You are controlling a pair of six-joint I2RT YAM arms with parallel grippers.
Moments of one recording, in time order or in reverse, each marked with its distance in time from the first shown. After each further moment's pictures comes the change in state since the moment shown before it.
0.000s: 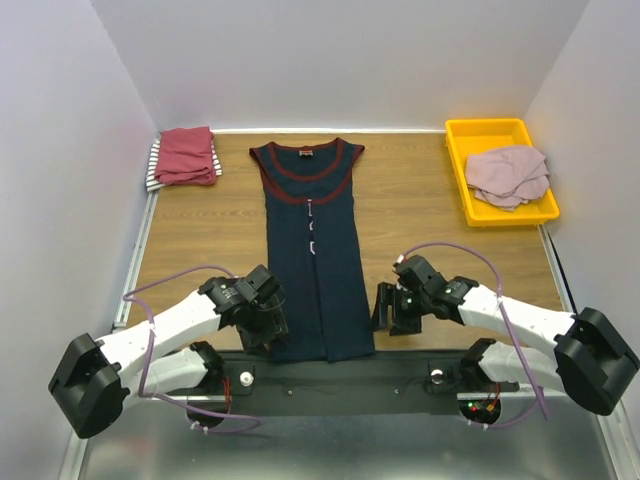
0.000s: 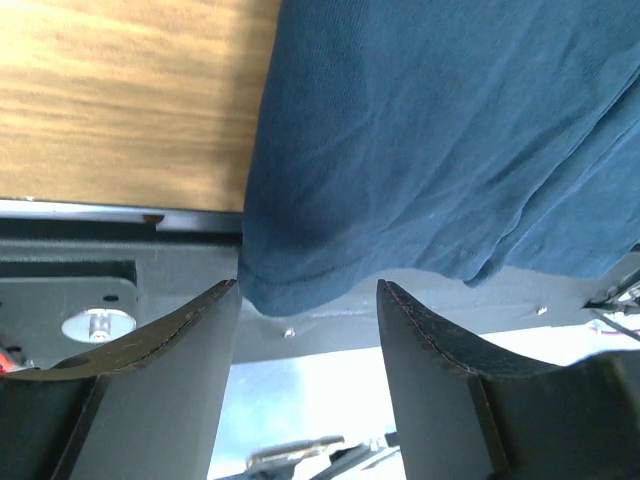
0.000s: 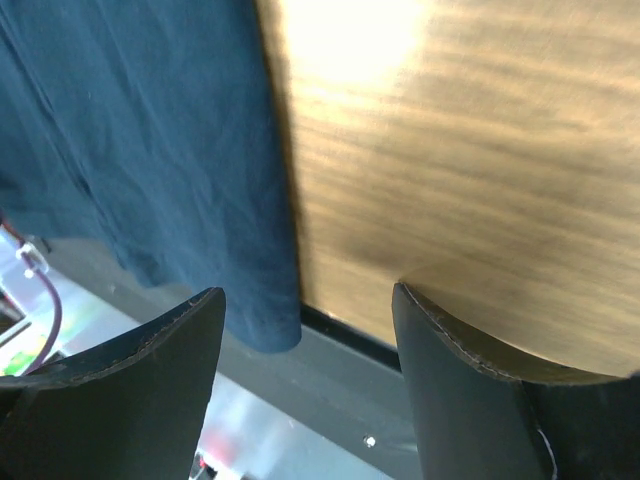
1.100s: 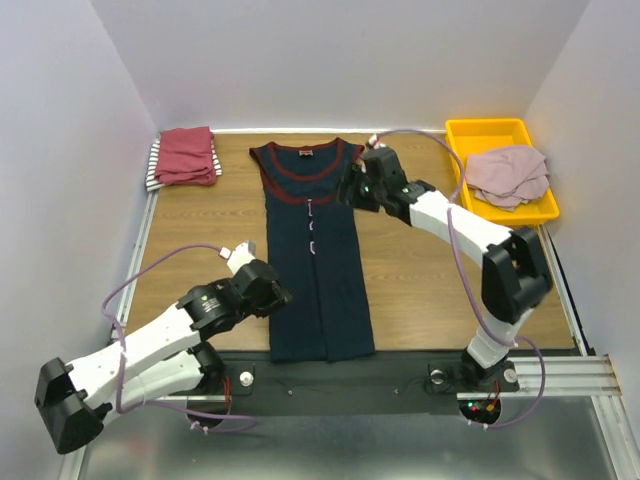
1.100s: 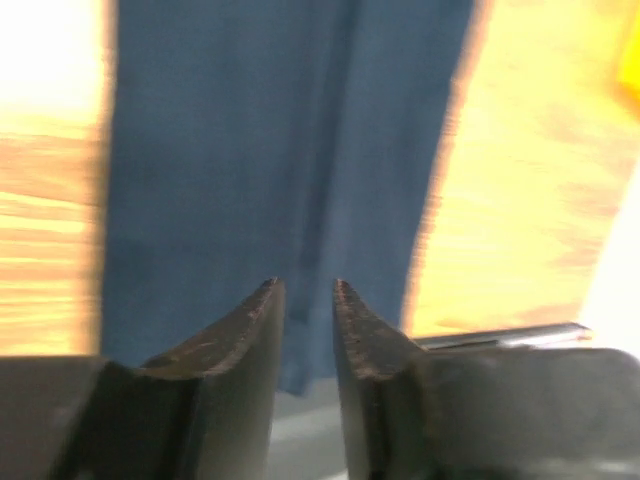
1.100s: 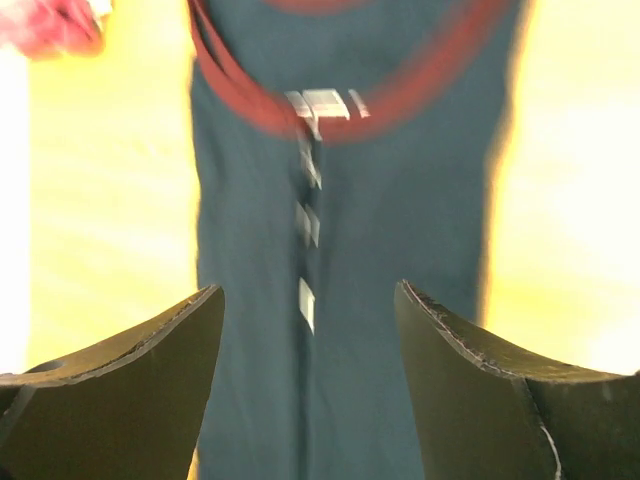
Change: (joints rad) left arm -0.120 -0.181 0.064 0.245 -0.436 -0.075; right arm -0.178 0.669 0.961 0.154 0.317 -0.202
